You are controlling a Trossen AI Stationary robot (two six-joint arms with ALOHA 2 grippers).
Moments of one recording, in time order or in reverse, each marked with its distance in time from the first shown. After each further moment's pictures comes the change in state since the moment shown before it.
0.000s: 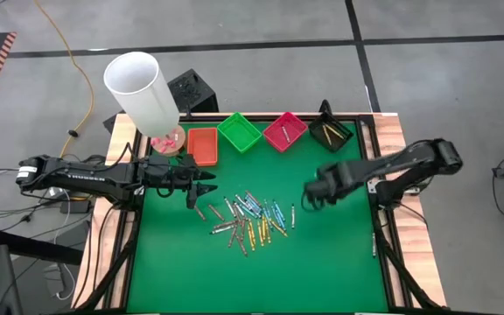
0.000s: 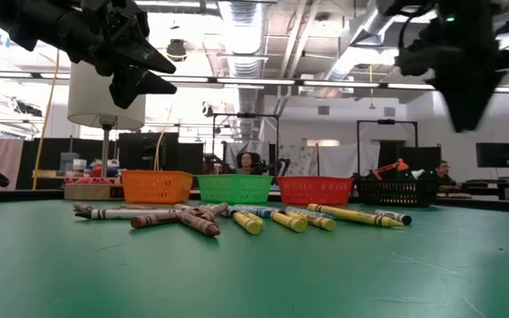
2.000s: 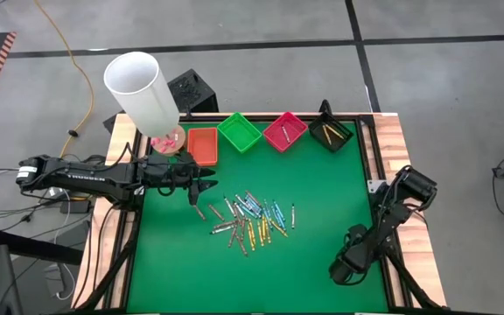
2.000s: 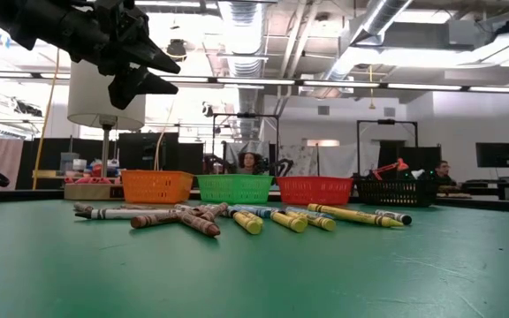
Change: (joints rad) left arm 0.000 0.000 0.000 0.020 -0.076 -0.083; right arm 0.667 0.413 -0.203 0.243 -0.629 0.774
